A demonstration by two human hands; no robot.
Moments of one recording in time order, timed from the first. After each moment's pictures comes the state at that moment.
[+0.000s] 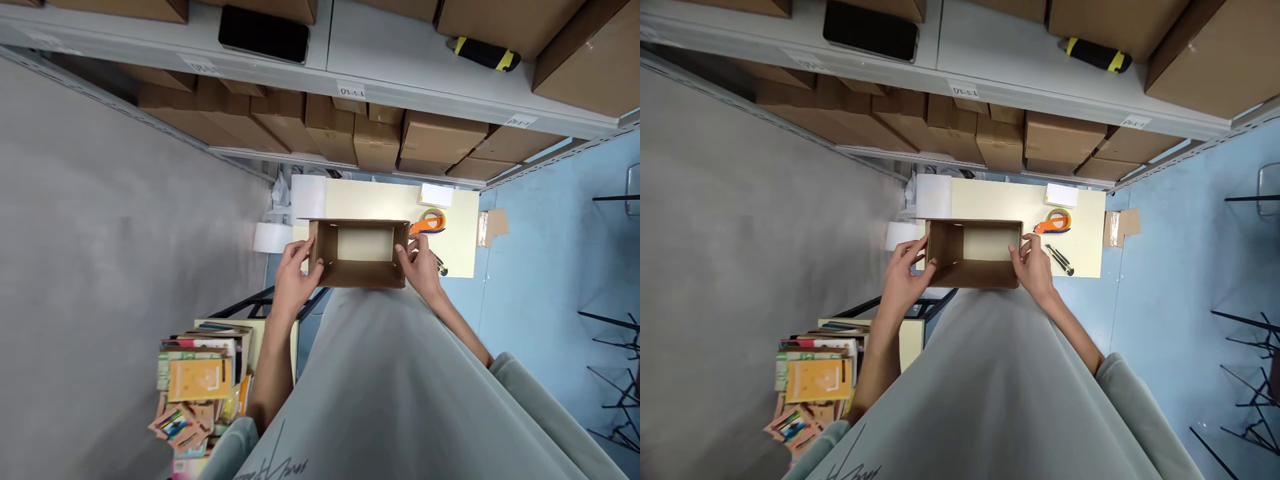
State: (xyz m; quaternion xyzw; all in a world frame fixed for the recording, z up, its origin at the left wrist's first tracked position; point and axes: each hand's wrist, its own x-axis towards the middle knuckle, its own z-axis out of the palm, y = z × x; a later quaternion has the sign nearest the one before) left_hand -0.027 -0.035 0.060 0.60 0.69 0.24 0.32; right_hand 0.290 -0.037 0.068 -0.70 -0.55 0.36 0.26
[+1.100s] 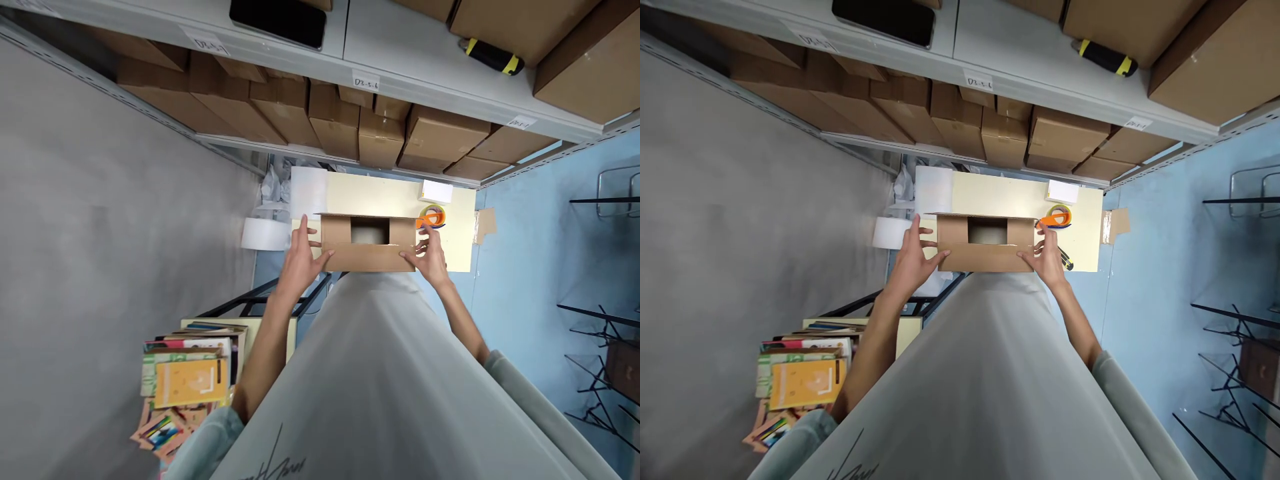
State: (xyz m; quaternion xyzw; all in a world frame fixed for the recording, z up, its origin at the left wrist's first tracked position) left_hand -0.062 -0.022 0.028 0.61 0.64 0.22 0.41; right_hand 0.312 -0.048 0.033 -0.71 -0.57 0.35 0.23
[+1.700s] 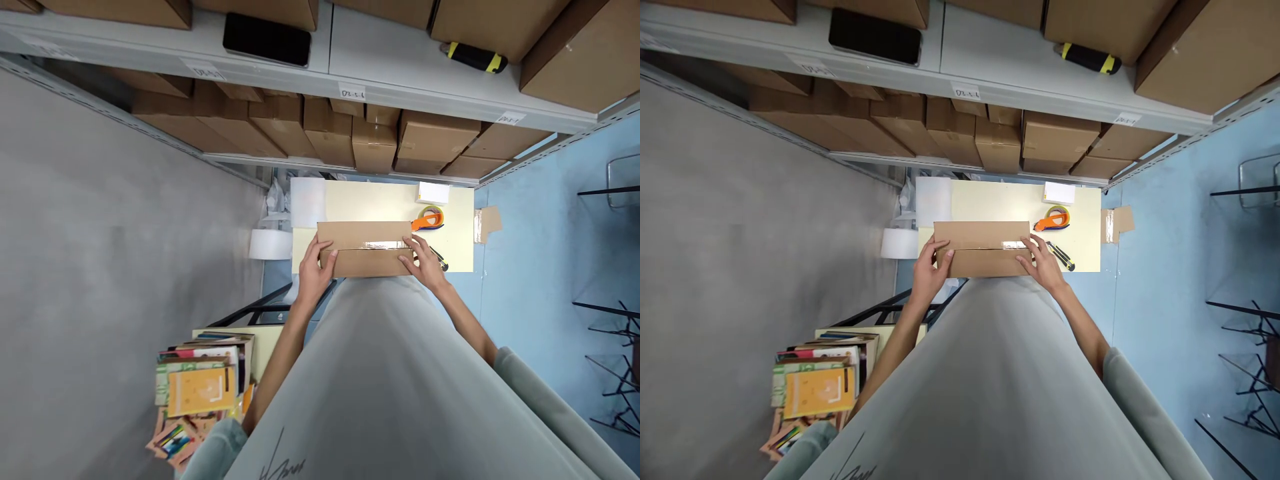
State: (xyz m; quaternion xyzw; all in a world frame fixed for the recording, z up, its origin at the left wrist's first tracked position) left_hand -0.024 -0.043 0.008 0.61 0.67 0.25 0.35; right_hand 0.323 -0.066 0.019 -0.64 -0.66 0.35 0.17
